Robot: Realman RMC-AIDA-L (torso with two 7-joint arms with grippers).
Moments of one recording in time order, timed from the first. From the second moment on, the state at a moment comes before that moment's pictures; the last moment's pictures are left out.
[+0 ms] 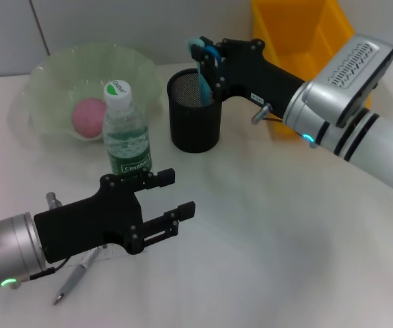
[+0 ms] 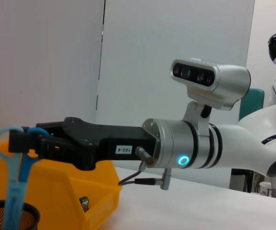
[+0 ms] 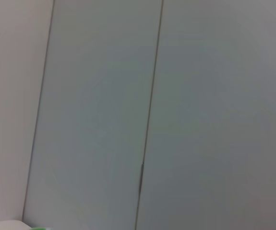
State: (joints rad) left arm -0.25 -2.07 1.48 0.77 1.24 1.35 -1.11; right arm 0.83 2.09 -0.25 0.03 -1.66 -1.16 0.39
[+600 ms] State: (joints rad) left arm -0.25 -2.06 1.47 0.77 1.25 1.40 -1.11; right arm 0.68 2.08 -0.19 0.00 -1.67 -1.52 0.47
